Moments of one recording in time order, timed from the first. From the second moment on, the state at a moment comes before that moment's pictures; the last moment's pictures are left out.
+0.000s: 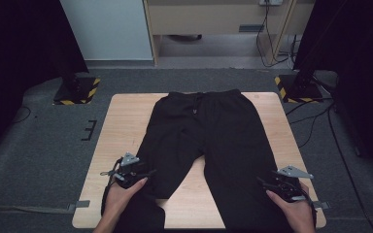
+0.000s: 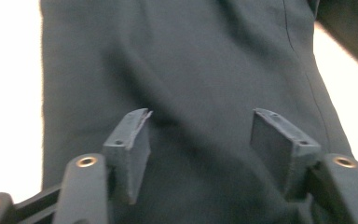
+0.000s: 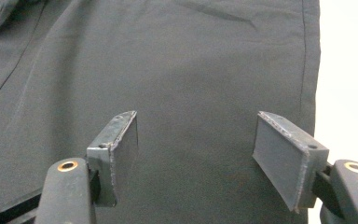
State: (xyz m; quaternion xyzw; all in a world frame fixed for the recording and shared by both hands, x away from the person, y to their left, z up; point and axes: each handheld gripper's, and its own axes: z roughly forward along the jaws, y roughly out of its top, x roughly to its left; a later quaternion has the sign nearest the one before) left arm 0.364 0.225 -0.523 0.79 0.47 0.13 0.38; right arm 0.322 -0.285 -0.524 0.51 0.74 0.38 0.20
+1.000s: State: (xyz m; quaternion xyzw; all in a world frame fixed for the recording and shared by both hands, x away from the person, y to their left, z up) left arm 0.279 0.240 -0.495 0.83 0.41 0.19 0.33; right arm 0.329 -0.276 -0.523 0.50 0.76 0.36 0.21
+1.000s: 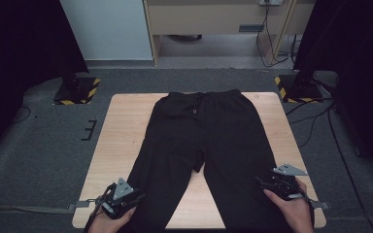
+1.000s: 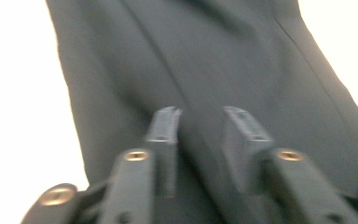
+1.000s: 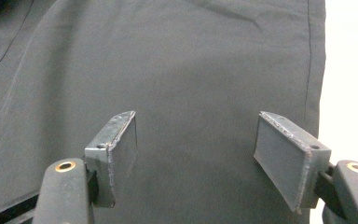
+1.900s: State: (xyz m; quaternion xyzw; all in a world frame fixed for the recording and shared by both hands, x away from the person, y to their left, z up) left arm 0.280 0.240 -0.508 0.85 0.41 0.14 0.31; right arm 0.350 -0.265 -0.532 0.48 0.79 0.34 0.20
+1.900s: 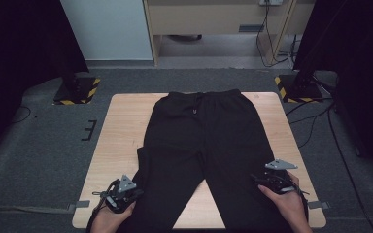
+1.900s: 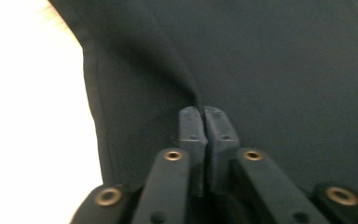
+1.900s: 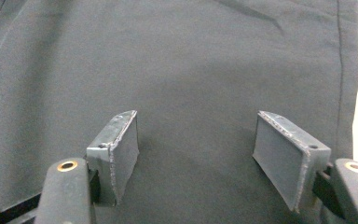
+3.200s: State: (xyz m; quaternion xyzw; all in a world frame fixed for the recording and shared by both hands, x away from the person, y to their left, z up) left arm 0.320 0.239 -0.522 0.82 0.43 0.18 0.32; right arm 0.353 -0.196 -0.501 0.42 0.80 0.39 0.17
